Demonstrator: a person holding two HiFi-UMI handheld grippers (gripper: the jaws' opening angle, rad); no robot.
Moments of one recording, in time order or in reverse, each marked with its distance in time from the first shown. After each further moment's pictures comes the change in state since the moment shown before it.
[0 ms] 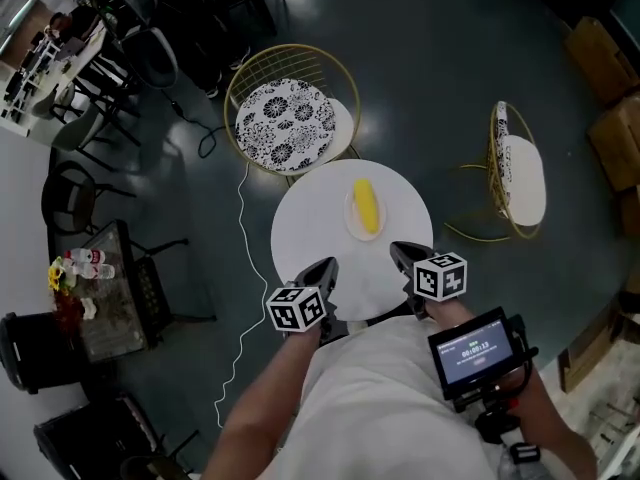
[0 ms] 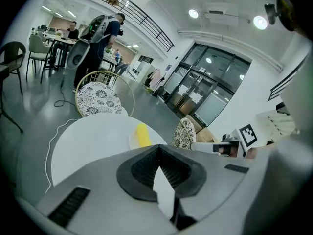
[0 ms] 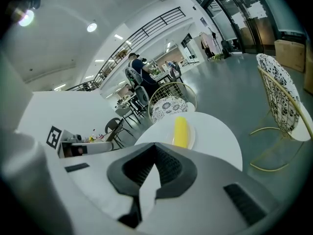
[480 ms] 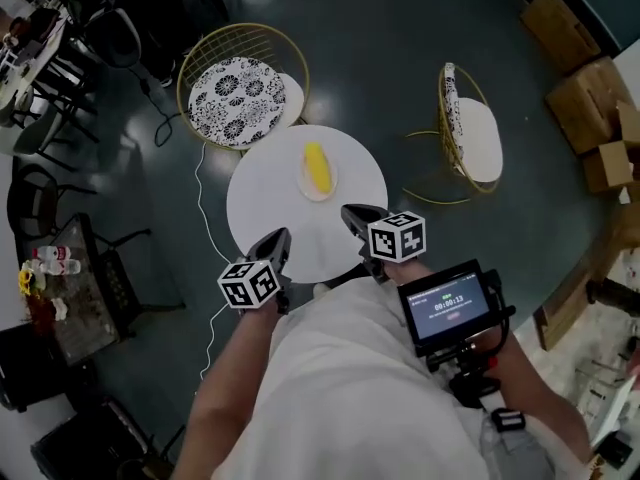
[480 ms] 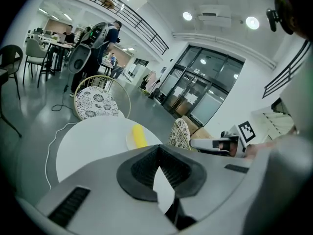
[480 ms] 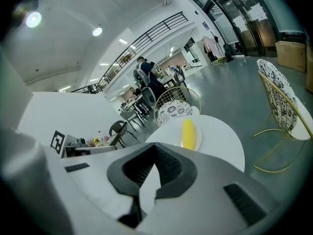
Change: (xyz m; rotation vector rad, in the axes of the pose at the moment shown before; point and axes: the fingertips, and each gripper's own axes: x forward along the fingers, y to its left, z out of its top) left arm -0.047 -0.027 -0.011 0.054 -0.036 -0.036; right arm -0.037 0.044 -0.007 -0.024 -0.061 0.037
